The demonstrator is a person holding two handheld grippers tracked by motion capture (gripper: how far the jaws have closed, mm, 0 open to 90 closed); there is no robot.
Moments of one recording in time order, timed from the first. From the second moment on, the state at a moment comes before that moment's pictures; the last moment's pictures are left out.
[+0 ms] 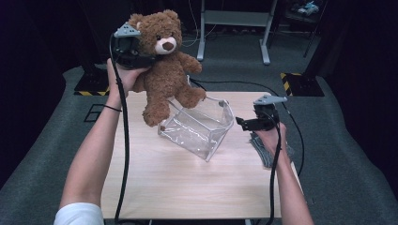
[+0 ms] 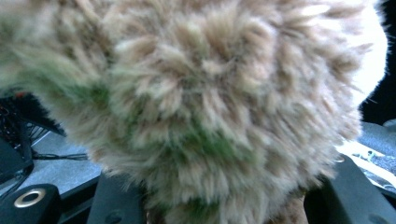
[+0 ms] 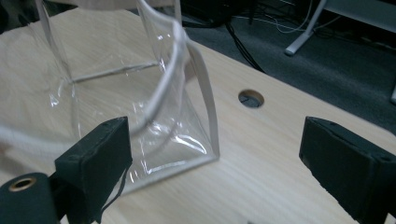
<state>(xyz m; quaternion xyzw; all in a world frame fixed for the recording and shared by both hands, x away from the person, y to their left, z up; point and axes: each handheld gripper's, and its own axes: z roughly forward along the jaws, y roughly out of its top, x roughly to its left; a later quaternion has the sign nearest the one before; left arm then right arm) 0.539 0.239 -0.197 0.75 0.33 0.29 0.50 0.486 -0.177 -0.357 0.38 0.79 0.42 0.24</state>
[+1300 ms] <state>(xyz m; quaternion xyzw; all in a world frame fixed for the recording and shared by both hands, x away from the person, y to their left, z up) 0.555 0.203 -0.200 0.75 0.32 0.30 0.49 0.580 -0.108 -0.344 0.39 0.82 0.40 0.15</state>
